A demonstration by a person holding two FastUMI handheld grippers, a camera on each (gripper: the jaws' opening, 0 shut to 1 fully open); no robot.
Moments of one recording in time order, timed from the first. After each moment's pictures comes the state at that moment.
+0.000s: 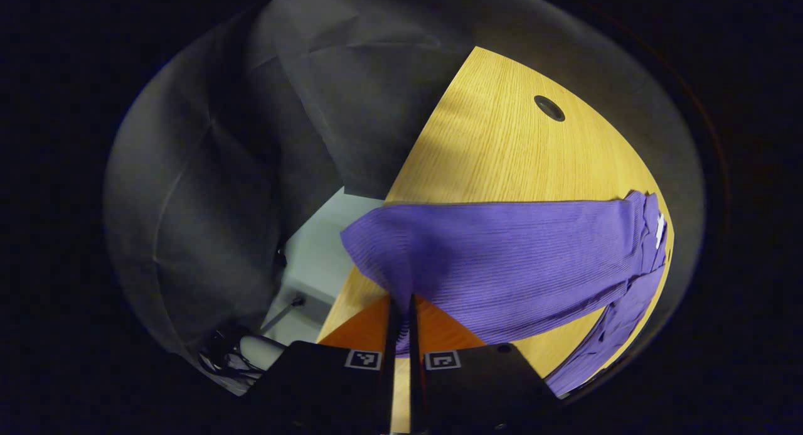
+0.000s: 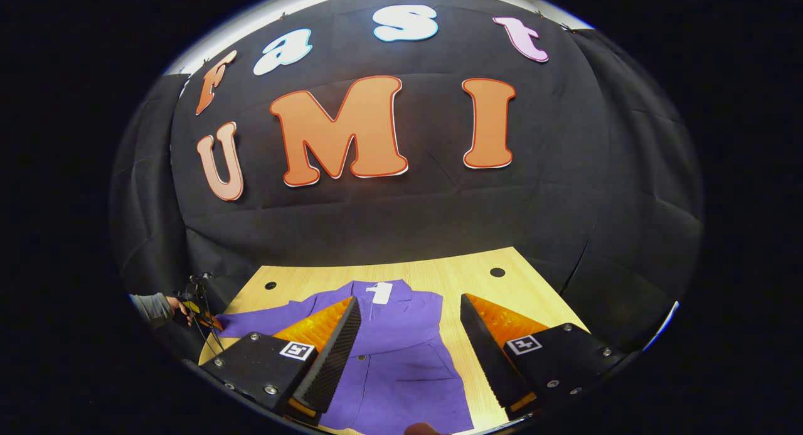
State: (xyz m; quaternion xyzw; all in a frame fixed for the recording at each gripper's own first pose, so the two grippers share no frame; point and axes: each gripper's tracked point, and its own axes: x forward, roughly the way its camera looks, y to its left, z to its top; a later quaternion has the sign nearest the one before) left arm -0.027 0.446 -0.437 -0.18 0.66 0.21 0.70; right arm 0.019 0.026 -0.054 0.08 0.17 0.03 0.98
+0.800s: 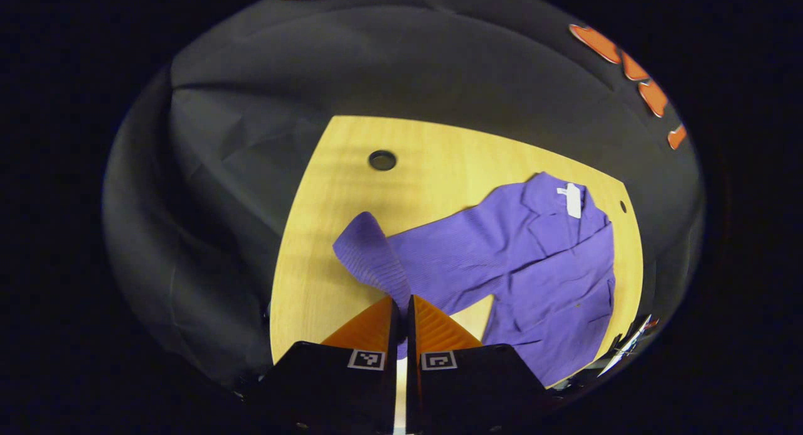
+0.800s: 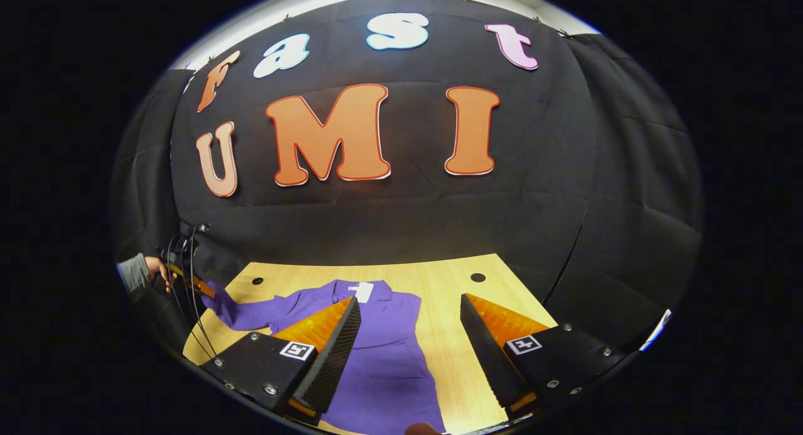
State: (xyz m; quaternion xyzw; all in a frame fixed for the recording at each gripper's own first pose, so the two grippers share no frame) left arm 0.077 0.331 -0.285 -0.07 0.59 0.05 0.81; right arm -0.003 -0.019 -0.056 0.06 0.15 0.02 0.99
